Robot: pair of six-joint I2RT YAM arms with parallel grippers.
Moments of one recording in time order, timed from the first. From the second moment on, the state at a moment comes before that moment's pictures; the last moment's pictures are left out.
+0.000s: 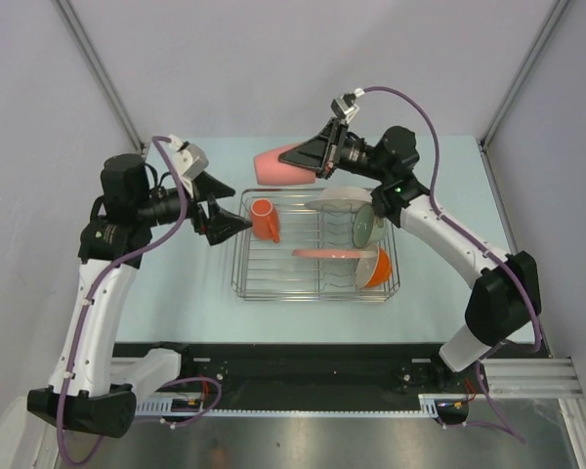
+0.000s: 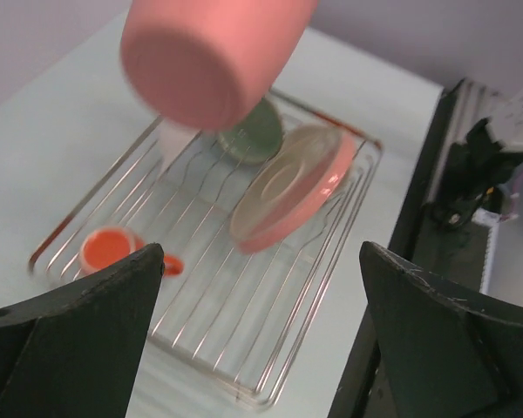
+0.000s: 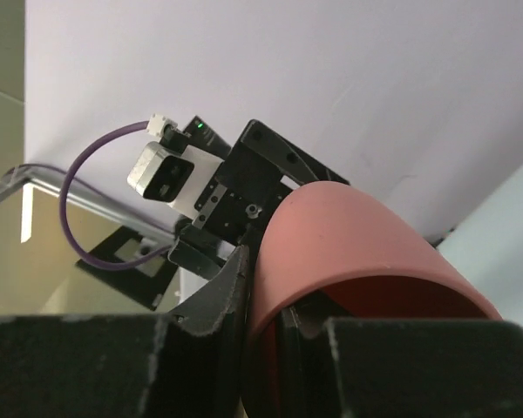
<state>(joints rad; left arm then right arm) -0.13 1.04 1.33 -0.69 0.94 0.21 0.53 1.58 1.40 0.54 -0.80 1.37</state>
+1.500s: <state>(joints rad) -0.11 1.04 1.19 -0.32 1.06 0.10 0.76 1.87 1.37 1.14 -0.71 1.88</state>
